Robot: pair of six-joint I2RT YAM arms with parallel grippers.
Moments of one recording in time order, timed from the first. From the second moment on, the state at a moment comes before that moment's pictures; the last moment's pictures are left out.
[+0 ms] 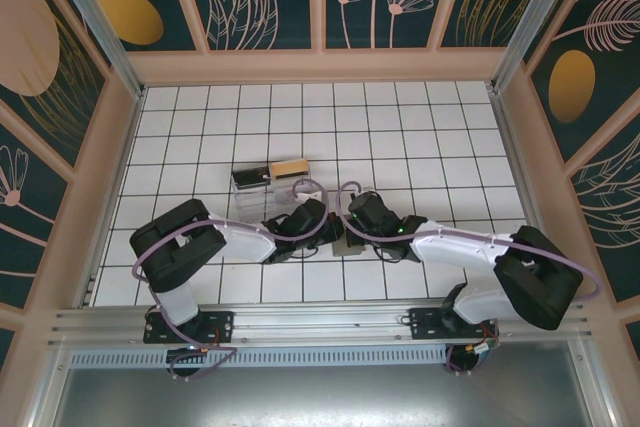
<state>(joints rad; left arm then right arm) -0.98 1.78 0.71 0.39 -0.02 -1.11 0.88 1.32 0.57 -0.16 0.15 0.61</state>
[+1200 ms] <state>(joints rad) -0.99 1.64 0.76 0.21 -0.11 -1.03 0.77 1.17 0.48 -0.21 0.10 0.75</state>
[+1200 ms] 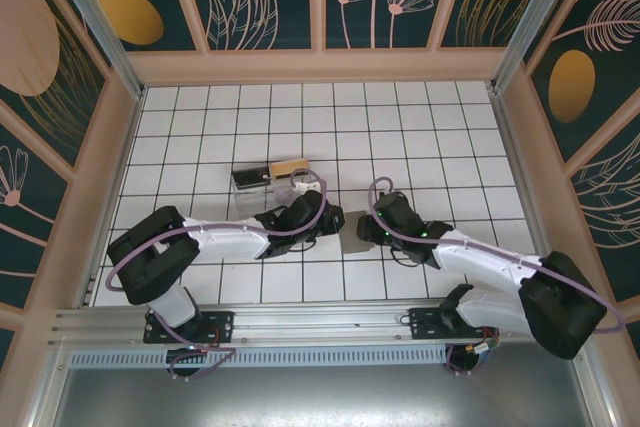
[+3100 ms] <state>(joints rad) -0.99 1.40 0.81 -0.03 -0.28 -0.83 0.60 1.02 0.44 -0.28 0.08 0.79</state>
